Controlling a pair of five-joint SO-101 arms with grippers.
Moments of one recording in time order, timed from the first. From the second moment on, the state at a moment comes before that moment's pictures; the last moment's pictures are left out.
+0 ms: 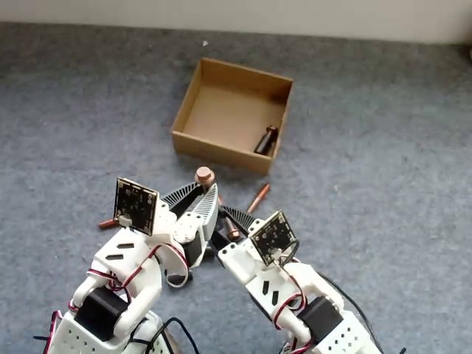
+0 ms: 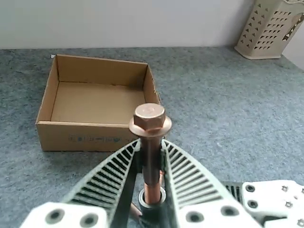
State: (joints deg) left arm 26.2 -94.8 73.9 46.2 19.9; right arm -46.1 -102.2 95.3 28.2 3.3
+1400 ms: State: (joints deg) left arm -5.7 -94.9 92.4 45.9 6.9; right arm -29.3 -83.9 73.9 43.1 4.5
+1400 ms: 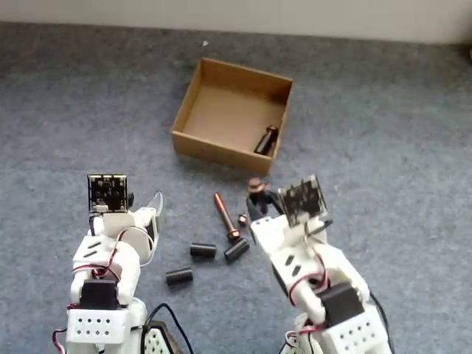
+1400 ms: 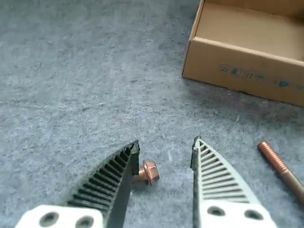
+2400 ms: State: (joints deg) left arm -6.1 -94.9 93.8 45.7 6.9; right arm -22.6 5.2 30.3 -1.8 5.8
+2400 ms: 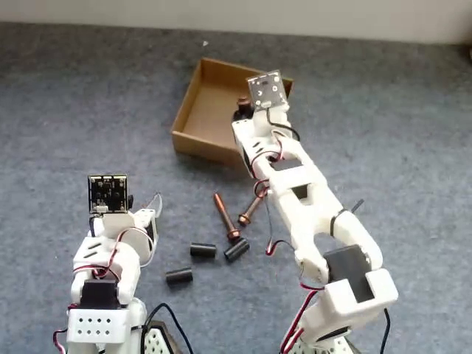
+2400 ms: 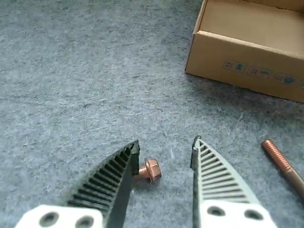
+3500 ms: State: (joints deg) left arm -25.1 -94.9 93.8 41.9 6.9; right arm -48.4 -27.0 36.1 64.5 13.2
